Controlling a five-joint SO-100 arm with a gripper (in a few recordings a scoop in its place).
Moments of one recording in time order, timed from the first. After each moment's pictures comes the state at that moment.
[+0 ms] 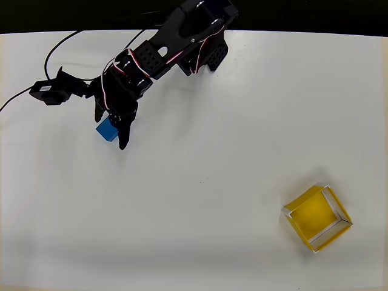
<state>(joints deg) 46.5 120.8 128.6 41.6 -90.5</state>
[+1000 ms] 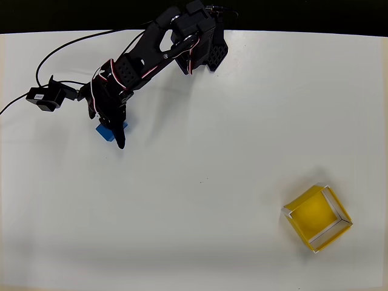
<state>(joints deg) 50.2 101.6 129.6 28.7 -97.7</state>
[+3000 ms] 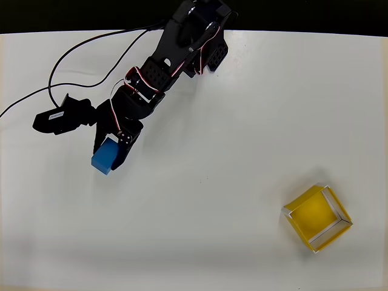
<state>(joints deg) 30.7 121.7 143.0 -1.9 -94.7</state>
